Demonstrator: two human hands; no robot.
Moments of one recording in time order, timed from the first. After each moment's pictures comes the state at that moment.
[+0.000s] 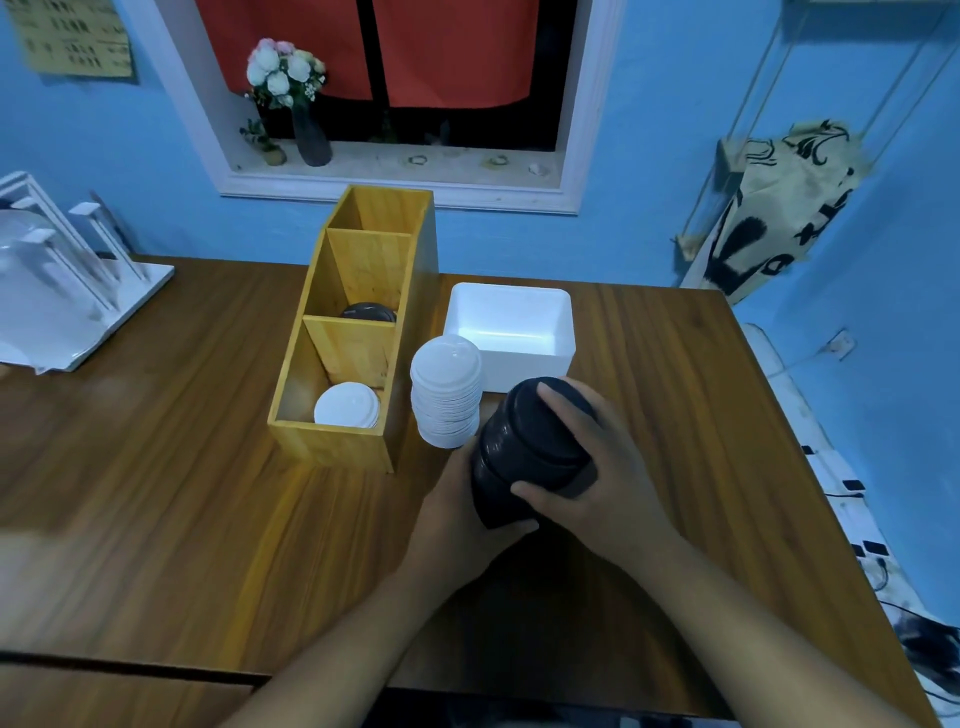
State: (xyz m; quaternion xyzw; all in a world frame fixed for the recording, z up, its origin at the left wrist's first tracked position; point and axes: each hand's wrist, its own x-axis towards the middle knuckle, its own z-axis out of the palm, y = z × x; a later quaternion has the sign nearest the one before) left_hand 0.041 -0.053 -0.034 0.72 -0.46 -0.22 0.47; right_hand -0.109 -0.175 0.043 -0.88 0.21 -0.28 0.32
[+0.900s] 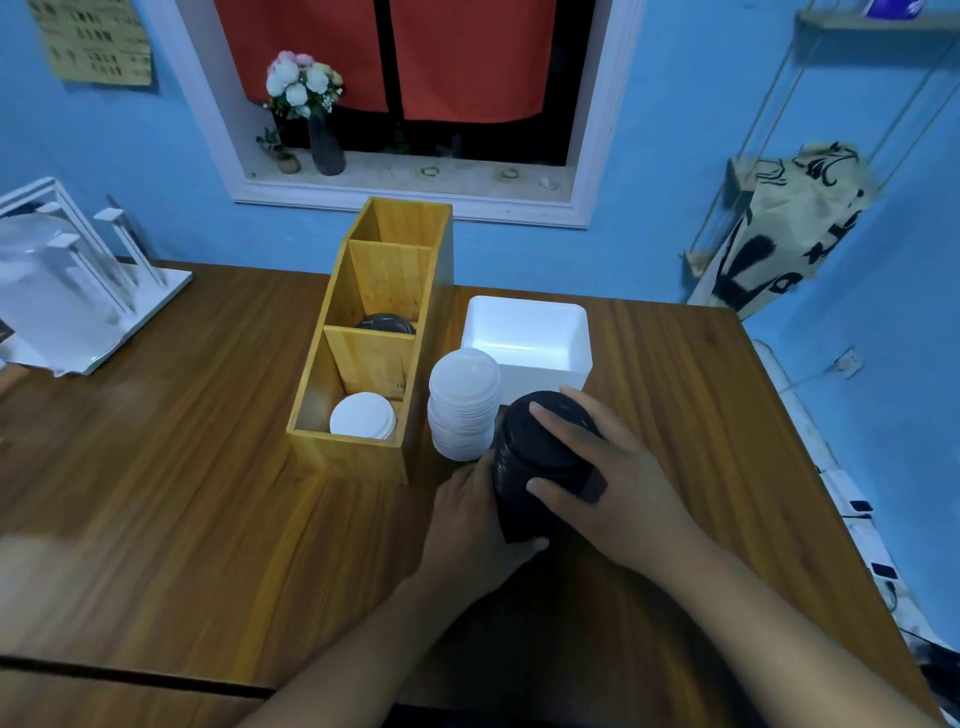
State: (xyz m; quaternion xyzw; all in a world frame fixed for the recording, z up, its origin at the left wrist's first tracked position) left_hand 0.048 -0.059 -0.036 0.78 -0.51 -0.14 0.33; right_hand -0.101 -0.174 0.067 -0.92 0.23 -0.19 0.26
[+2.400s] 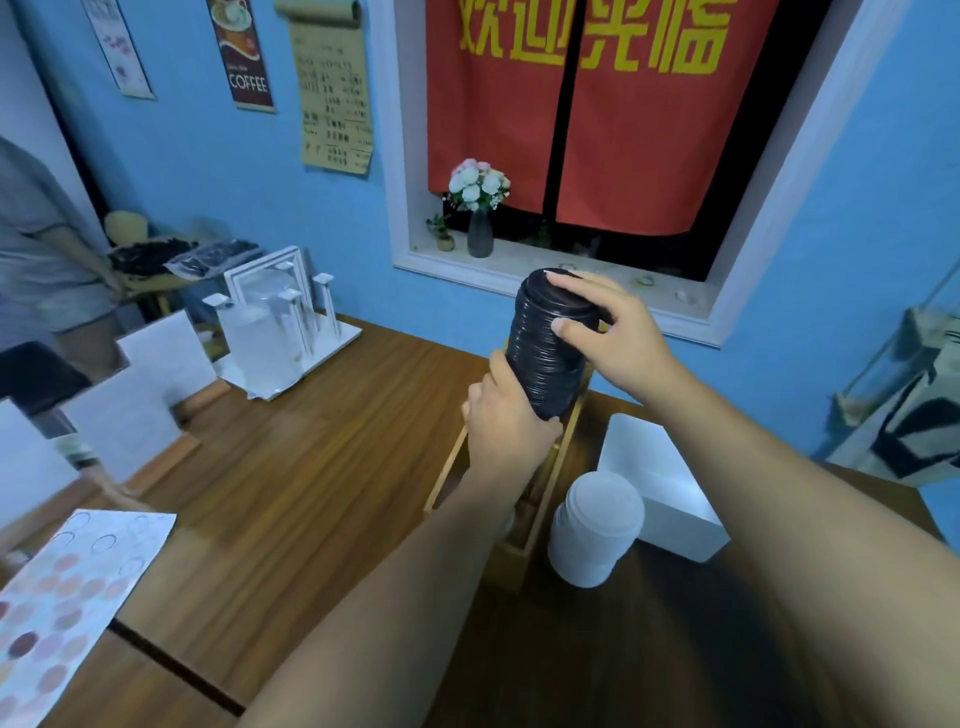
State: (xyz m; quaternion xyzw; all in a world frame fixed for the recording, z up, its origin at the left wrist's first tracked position) left_hand 0.217 -0.123 0.092 0.87 -0.26 0.06 0.42; right_hand 0.167 -0.259 0.185 -0.87 0.06 -0.28 0.39
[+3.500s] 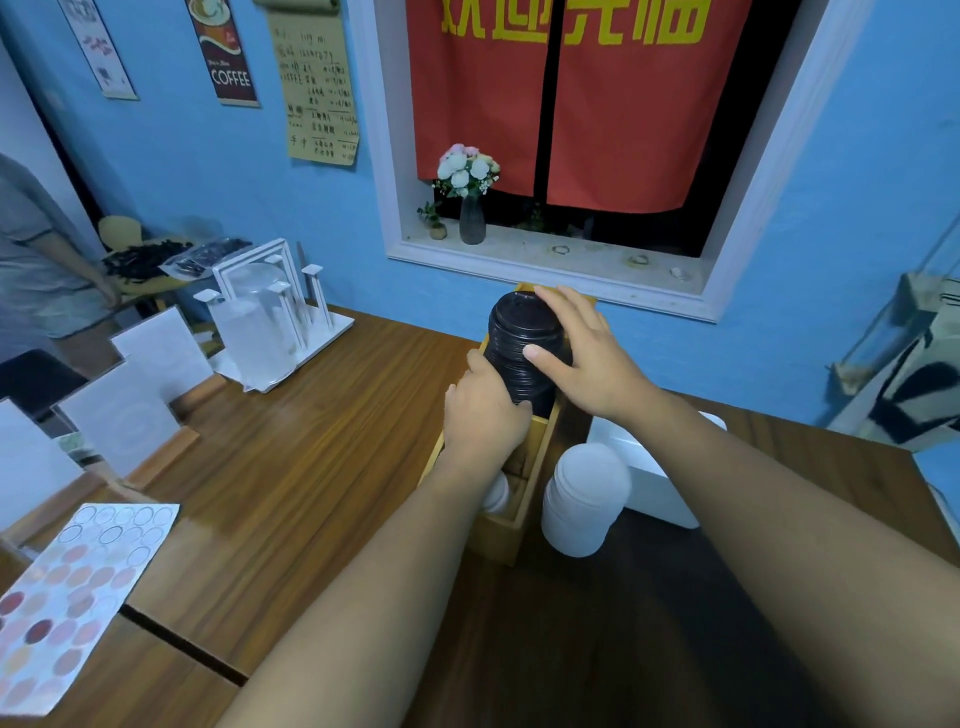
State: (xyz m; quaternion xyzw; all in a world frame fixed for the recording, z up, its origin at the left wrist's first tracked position) left_hand 0.212 -0.105 0.104 0.90 -0.26 -0.02 0.36; right_hand 0.149 -0.256 0.132 -0.94 0.10 -0.21 0.25
